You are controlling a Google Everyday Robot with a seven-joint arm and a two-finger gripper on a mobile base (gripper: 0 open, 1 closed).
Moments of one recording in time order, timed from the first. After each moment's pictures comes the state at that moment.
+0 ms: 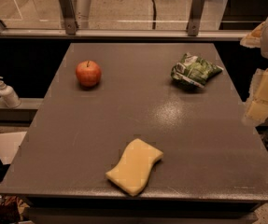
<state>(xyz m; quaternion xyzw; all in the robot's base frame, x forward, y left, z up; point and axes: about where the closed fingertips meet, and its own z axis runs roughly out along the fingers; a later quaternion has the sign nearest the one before) 0.438 -0.217 0.976 -0.60 0.78 -0.03 0.16</state>
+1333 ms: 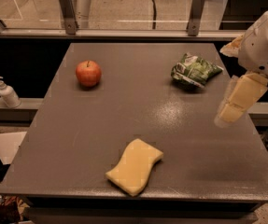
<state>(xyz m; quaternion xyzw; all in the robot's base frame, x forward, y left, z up) 0.456 -0.186 0.949 -0.59 0.78 0.03 0.21</state>
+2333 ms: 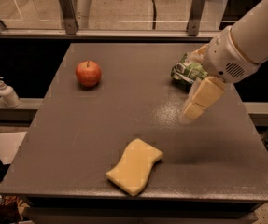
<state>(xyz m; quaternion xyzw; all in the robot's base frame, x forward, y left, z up) 0.487 -0.128 0.919 -0.59 0.76 0.10 0.26</state>
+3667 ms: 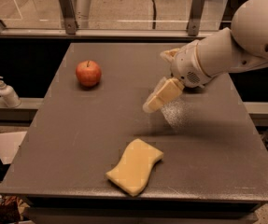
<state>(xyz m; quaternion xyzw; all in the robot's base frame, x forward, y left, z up) 0.550 -0.063 0.888 -0.56 0.72 0.16 0.38</state>
